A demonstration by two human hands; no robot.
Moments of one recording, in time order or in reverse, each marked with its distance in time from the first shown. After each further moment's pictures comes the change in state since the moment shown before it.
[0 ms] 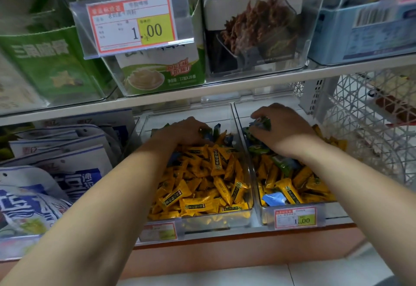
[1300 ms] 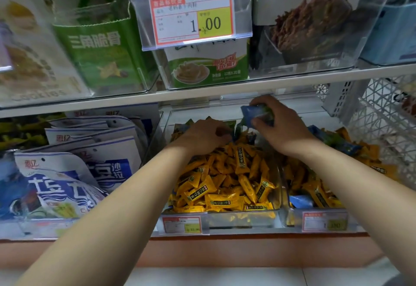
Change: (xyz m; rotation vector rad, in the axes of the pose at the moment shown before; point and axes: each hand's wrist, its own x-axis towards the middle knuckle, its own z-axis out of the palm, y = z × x) left_hand -0.071 0.013 0.001 -0.207 0.223 0.050; right_hand 0.018 -0.042 0.034 0.416 0.090 -0.182
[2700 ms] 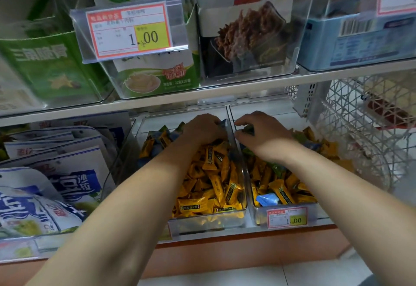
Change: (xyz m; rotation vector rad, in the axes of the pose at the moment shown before) left_hand 0.084 0.035 0.040 0.097 0.075 -0.130; right_hand -0.021 0.008 -0.032 -0.314 -0.134 0.158
